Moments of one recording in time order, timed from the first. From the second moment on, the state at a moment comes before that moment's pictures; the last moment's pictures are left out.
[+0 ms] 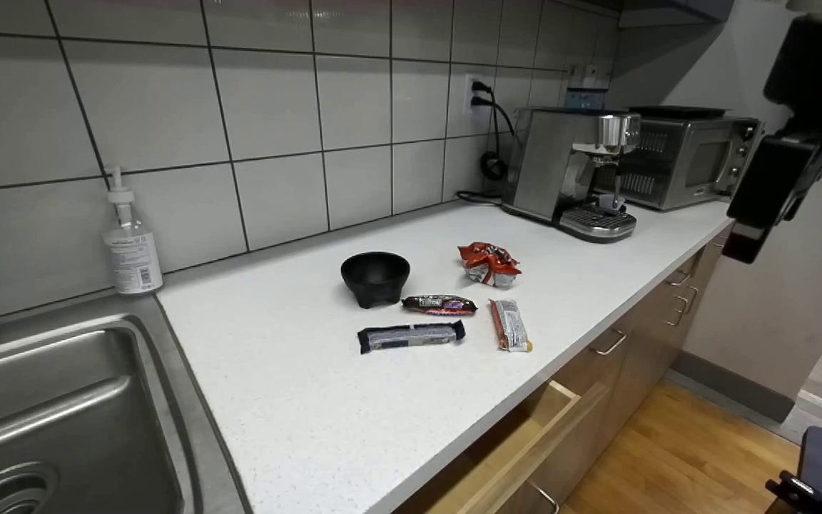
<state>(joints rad) -0.08 -0.78 0.06 -2.76 -0.20 2.04 0.10</state>
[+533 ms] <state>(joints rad) -0.06 -0.75 0.06 -2.77 -0.20 2.10 0.10</state>
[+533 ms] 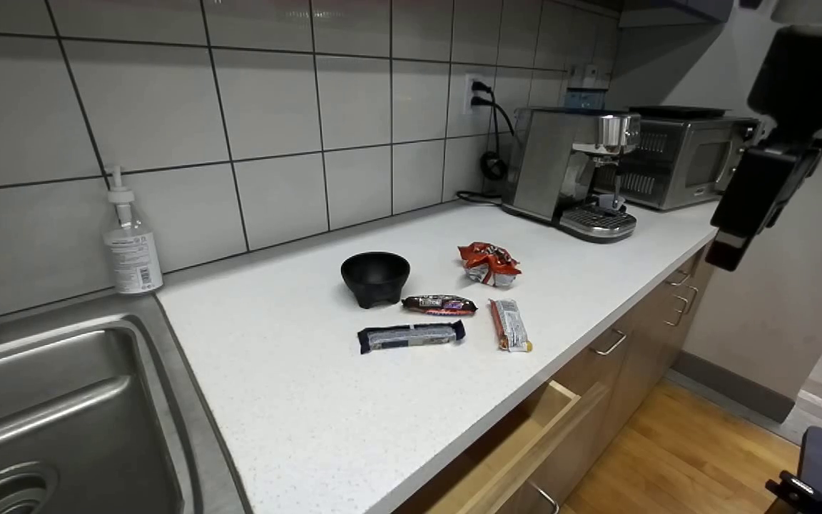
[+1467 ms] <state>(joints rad) 0.05 -0.54 0.08 -2.78 -0.14 2.31 0.10</state>
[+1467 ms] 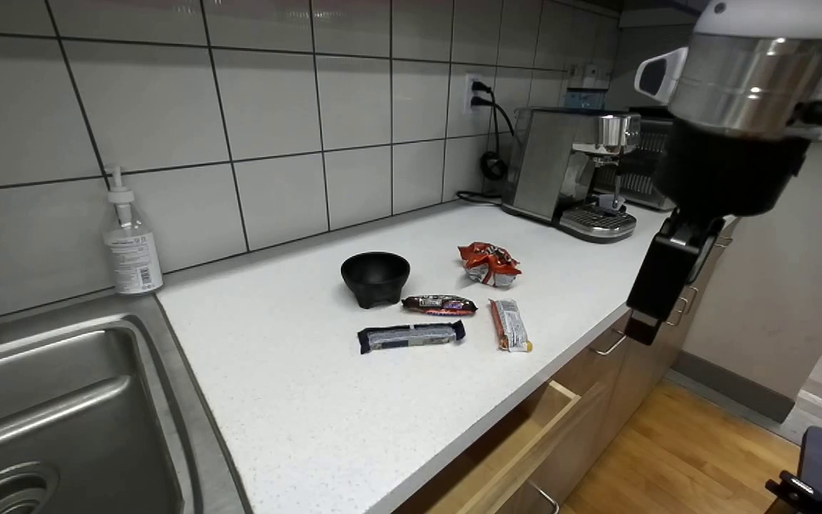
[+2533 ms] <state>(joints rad) 0.13 -0.26 0.24 -2.73 -0.08 2.50 0.35</state>
